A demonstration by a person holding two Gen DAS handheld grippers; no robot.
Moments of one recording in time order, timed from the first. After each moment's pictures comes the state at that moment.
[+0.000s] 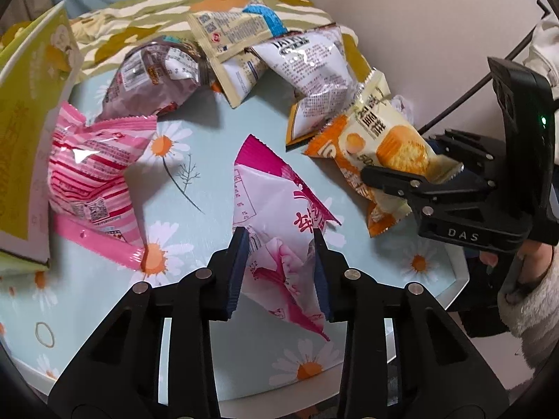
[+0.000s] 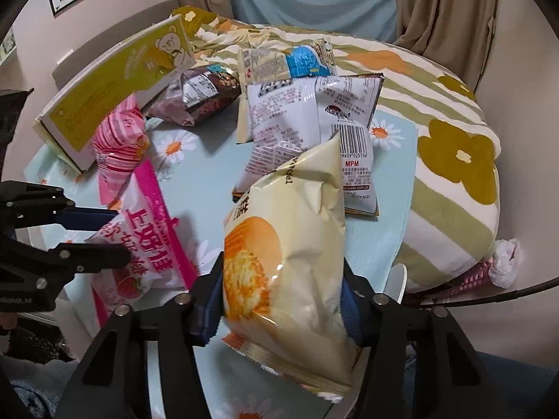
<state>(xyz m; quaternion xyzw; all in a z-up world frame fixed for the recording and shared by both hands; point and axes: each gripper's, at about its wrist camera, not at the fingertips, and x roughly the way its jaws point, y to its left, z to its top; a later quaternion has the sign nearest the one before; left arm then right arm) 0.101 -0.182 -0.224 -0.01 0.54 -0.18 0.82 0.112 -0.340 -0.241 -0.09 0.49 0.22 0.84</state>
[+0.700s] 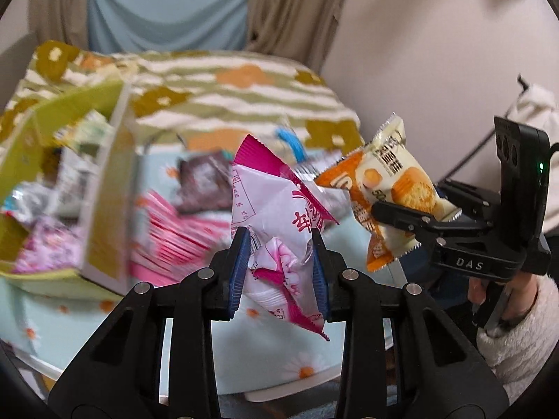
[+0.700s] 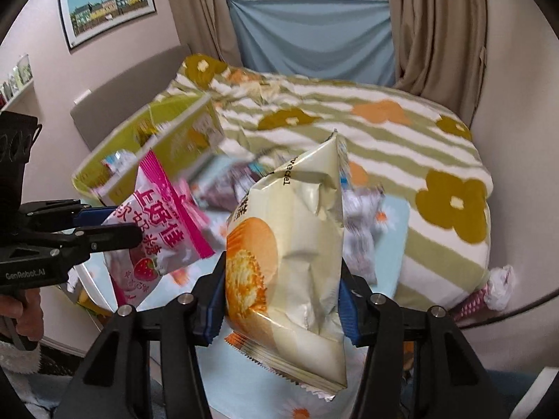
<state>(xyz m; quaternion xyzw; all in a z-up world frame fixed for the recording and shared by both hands) 0.092 -0.108 -0.094 -0.07 0.43 -0.15 0.89 0.102 -0.310 -0.122 -0.05 0.41 0.24 0.88</state>
